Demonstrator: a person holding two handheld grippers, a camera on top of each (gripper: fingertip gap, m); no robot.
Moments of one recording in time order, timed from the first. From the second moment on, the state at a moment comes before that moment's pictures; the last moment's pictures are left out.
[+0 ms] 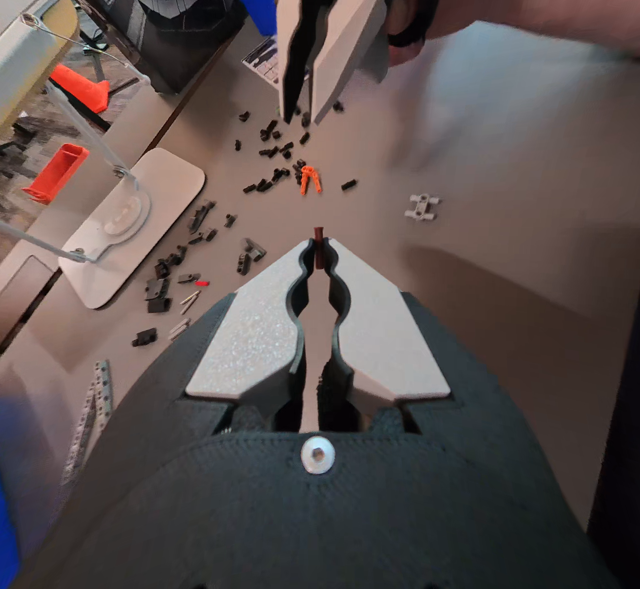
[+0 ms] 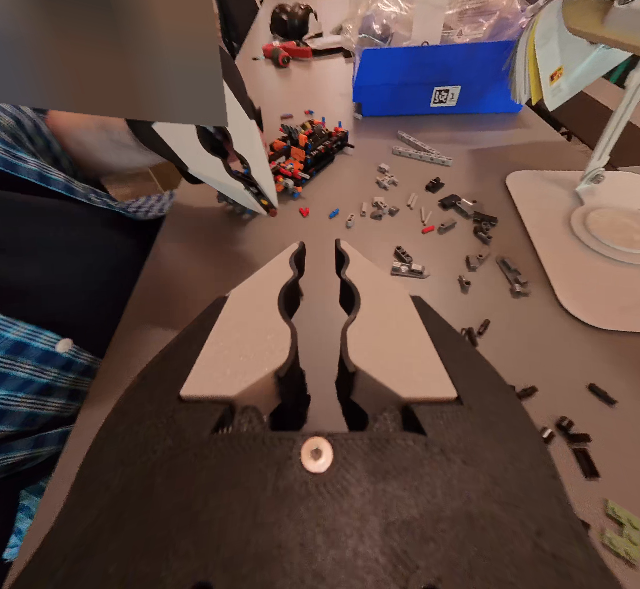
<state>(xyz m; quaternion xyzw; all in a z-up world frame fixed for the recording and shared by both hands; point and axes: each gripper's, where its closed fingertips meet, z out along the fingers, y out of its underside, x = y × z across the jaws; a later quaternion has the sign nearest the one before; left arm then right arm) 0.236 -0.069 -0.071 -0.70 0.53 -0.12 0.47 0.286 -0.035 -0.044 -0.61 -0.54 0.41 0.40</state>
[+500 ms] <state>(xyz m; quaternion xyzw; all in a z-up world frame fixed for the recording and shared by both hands) 0.277 -0.078 -0.066 -0.69 0.48 -0.23 0.49 0.273 -0.075 -0.052 -0.58 -0.55 0.48 0.36</state>
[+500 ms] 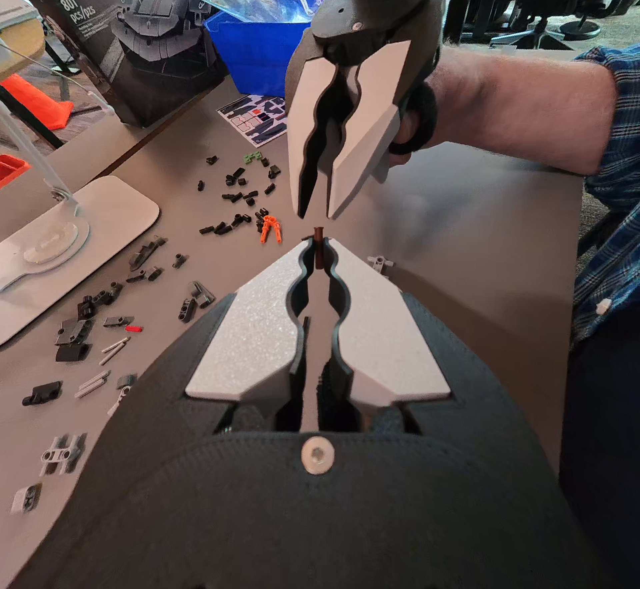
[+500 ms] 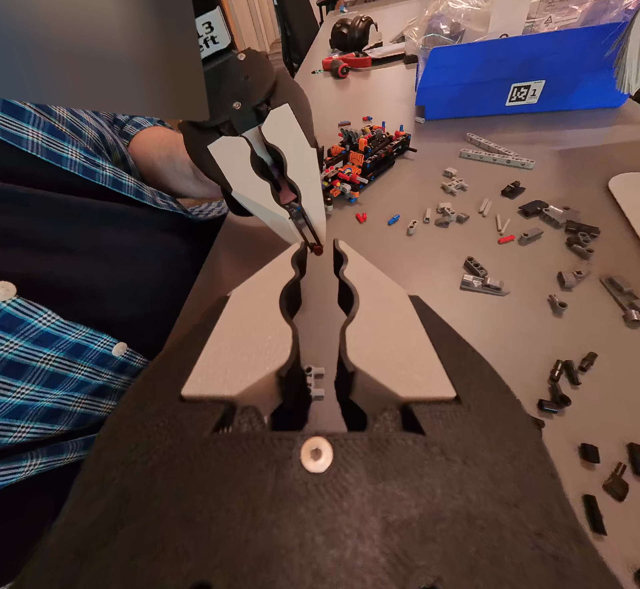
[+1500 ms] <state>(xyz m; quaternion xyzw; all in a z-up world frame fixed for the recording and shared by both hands) 0.279 -0.078 -0.053 -0.65 0.48 -0.24 0.53 0.269 -0.081 -0.048 -0.56 -0.53 0.54 0.33</state>
